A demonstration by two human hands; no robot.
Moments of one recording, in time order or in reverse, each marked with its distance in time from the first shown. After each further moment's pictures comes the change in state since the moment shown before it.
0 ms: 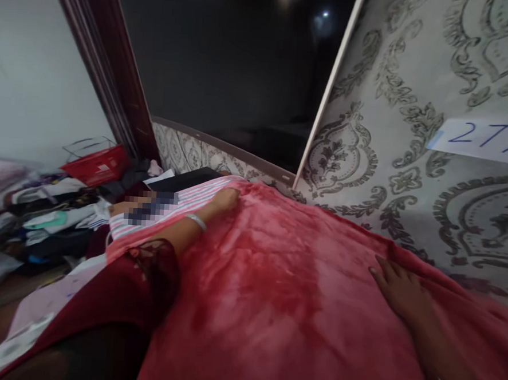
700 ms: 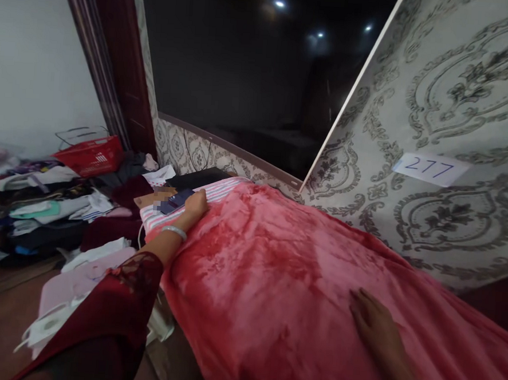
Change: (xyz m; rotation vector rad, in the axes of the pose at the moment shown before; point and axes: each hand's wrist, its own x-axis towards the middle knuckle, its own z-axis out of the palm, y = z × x) left_hand -0.131 -0.097 -0.056 -0.062 0.029 -0.373; right_hand -0.176 -0.056 -0.035 0.133 0.164 -0.197
